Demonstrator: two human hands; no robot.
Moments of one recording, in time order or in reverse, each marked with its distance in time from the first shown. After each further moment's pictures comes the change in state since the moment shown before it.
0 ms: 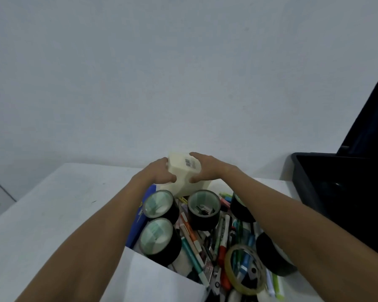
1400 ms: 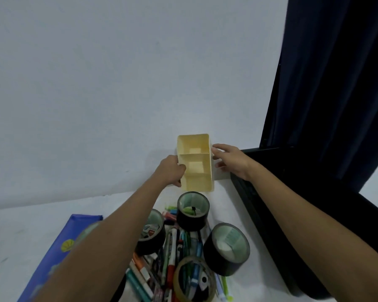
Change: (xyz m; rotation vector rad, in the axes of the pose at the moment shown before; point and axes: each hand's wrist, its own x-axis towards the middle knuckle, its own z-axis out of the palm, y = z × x) left_hand 0.008 0.184 0.064 -0.366 -0.151 0.287; right_hand -0.127 0.144 -0.092 0.893 0.502 0.277
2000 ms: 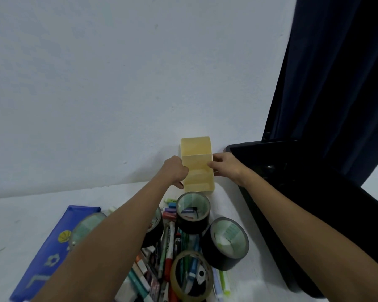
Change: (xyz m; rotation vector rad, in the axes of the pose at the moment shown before) left_hand 0.021 -0.012 0.028 0.092 -0.027 -0.178; right_hand 0.000 0.033 0.018 -0.108 -0.062 0.022
